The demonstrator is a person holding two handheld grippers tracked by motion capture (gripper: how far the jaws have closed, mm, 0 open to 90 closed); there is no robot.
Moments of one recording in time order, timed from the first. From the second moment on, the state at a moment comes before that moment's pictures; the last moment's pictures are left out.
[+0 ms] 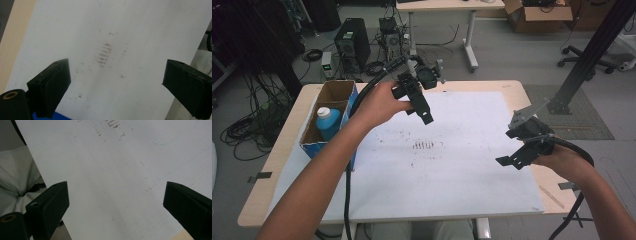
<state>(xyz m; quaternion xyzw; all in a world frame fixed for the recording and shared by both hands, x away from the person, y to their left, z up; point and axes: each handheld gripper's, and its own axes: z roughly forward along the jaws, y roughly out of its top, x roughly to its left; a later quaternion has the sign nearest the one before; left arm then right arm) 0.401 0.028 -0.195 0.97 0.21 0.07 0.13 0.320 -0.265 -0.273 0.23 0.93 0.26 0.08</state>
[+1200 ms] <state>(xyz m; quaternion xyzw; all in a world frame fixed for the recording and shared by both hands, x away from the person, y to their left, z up) 0.403 0.028 -0.199 0.97 0.20 0.07 0.14 0.322 -0.266 -0.273 0.23 0.93 0.26 0.08</state>
